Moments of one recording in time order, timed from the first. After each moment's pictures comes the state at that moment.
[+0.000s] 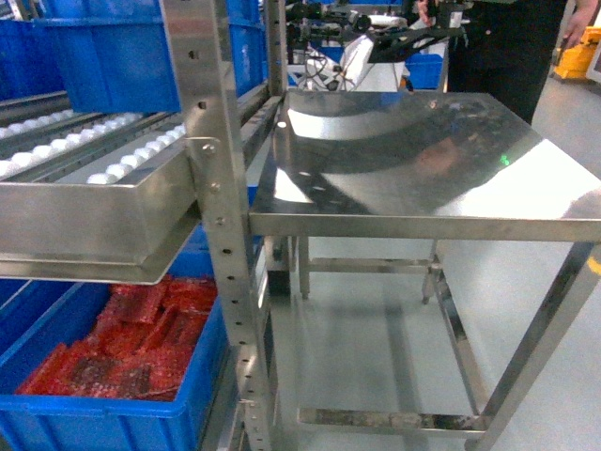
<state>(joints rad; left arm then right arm) -0.06 0.70 0.32 0.39 -0.13 0.06 0.00 0.00 0.01 0.00 0.00 0.00</state>
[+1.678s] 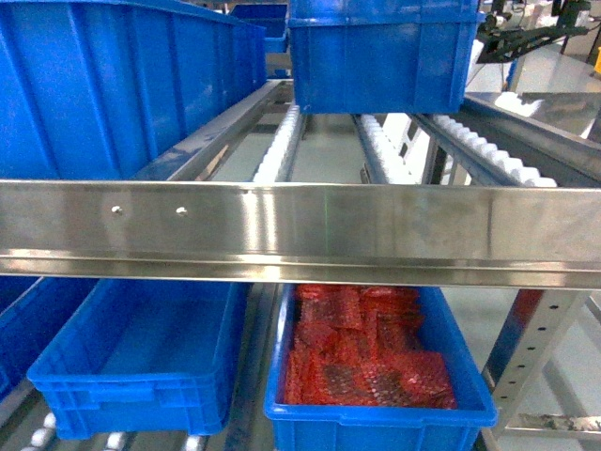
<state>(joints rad) -0.06 0.70 0.32 0.39 -0.13 0.06 0.00 0.00 0.01 -0.01 0.00 0.00</state>
